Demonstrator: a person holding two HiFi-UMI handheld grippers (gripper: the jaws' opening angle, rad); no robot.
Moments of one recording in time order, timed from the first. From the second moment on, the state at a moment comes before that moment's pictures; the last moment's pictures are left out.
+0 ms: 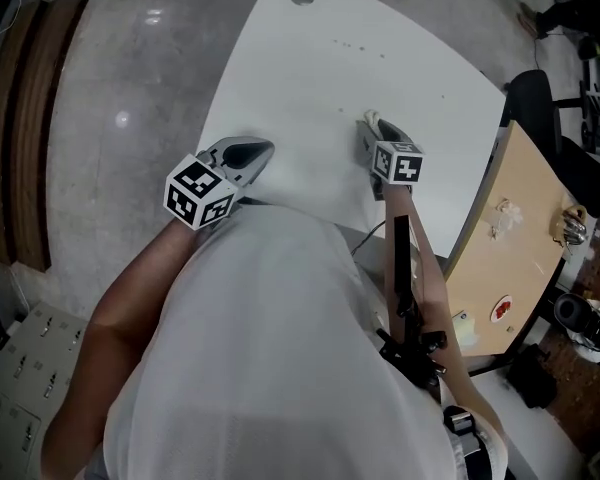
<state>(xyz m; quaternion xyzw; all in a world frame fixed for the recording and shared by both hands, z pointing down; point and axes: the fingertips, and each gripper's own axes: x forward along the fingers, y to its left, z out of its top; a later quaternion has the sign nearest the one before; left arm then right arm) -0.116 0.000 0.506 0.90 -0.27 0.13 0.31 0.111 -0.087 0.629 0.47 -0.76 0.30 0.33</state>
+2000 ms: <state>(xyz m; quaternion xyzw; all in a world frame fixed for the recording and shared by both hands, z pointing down) -0.134 -0.006 0.509 0.92 -0.20 0.14 0.30 0.090 -0.059 0.613 0.55 -0.73 0.36 0.22</state>
